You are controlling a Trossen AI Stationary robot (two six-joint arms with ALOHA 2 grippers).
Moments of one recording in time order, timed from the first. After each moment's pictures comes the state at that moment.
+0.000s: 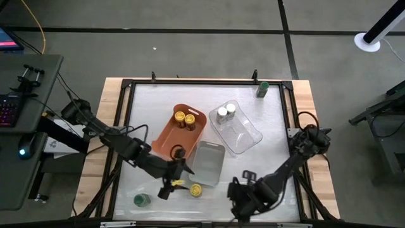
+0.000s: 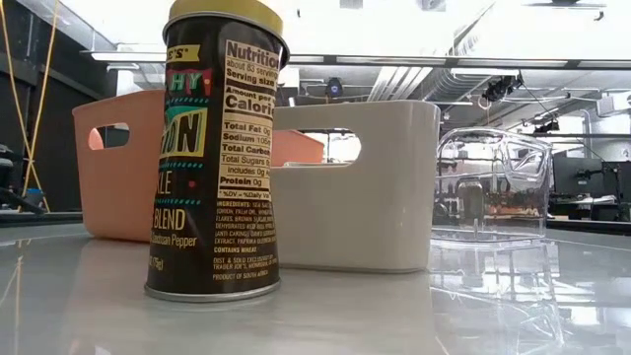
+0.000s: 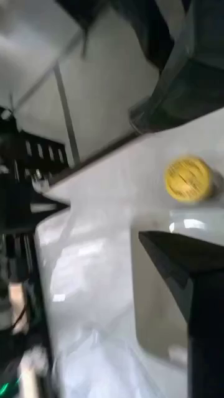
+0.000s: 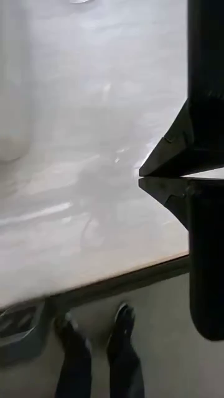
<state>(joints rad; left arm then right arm) -0.56 1.47 1.19 -0.29 -0.20 -0.14 0.74 1.94 1.72 -1.14 0.15 0.97</state>
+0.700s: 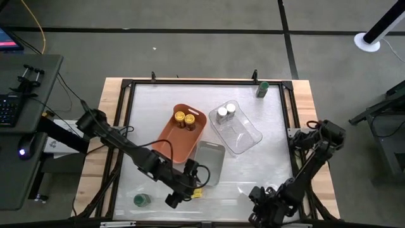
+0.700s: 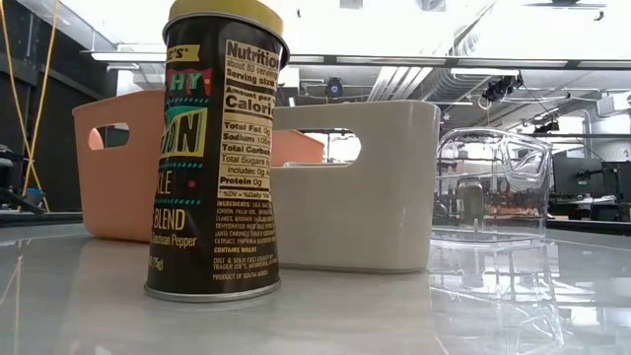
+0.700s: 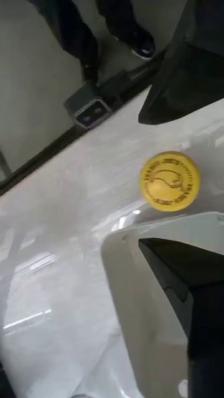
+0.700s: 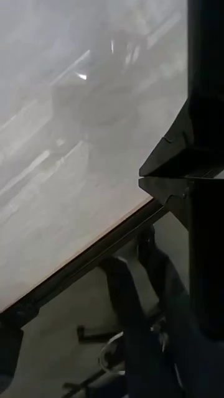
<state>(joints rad) -0.55 1.74 1.43 -0.54 -0.12 0.02 0.97 1.77 1.19 -0.59 0.17 1.68</state>
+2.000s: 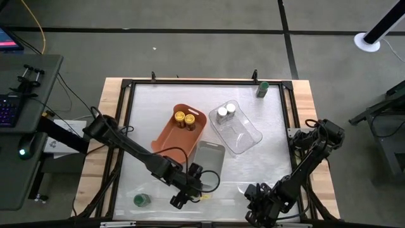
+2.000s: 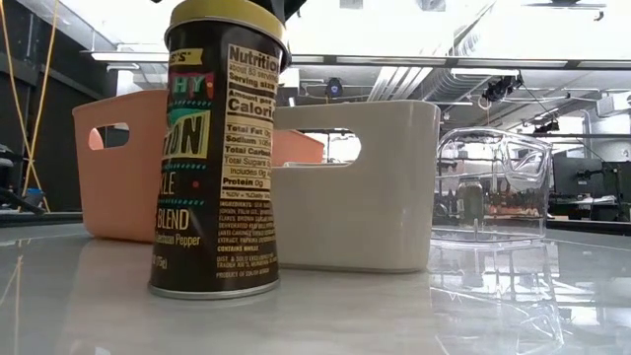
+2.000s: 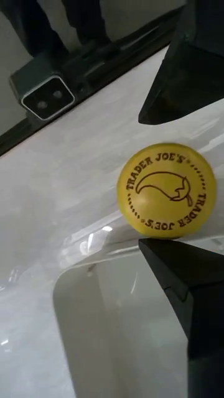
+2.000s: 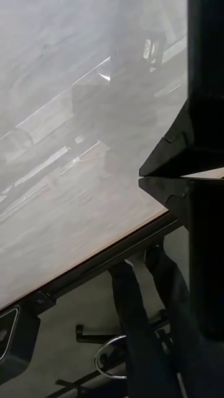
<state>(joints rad) -0.52 1.89 1.43 -0.54 -0.03 -0.01 0.92 1.77 1.16 -0.53 0.21 1.53</state>
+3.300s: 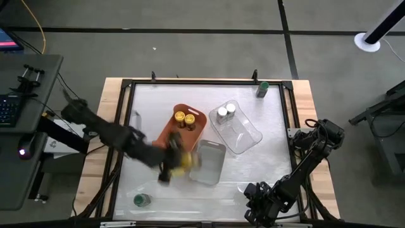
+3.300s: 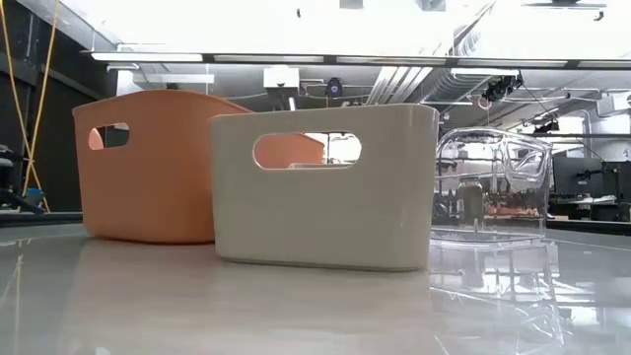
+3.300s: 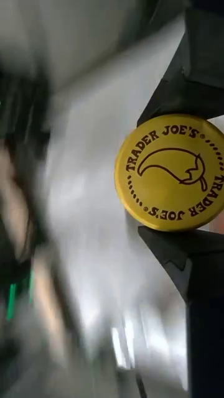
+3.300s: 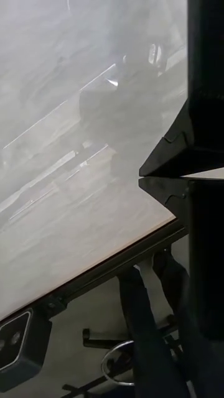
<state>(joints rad) -0.50 1.48 1.50 -0.72 -0.40 -0.01 0.91 1.77 1.16 -0.54 0.24 1.52</state>
